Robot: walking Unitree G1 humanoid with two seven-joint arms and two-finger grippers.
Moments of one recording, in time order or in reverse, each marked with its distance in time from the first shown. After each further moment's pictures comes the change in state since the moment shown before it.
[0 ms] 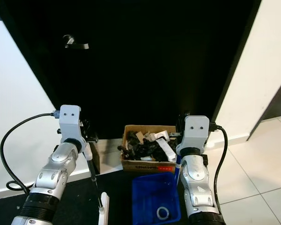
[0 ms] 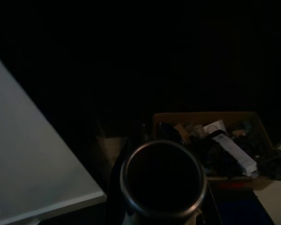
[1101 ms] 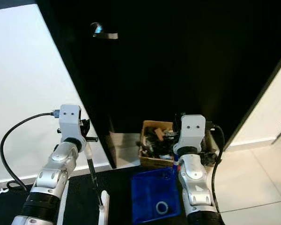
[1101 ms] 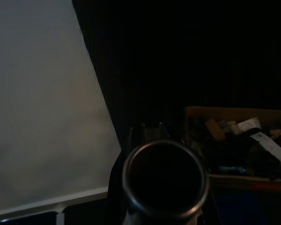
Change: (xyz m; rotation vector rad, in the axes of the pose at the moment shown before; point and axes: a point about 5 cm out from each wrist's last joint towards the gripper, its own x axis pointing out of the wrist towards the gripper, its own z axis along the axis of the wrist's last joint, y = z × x) left arm 0.000 0.000 0.001 -0.007 -0.004 -0.003; right arm 0.001 0.004 0.001 0.008 -0.004 0.011
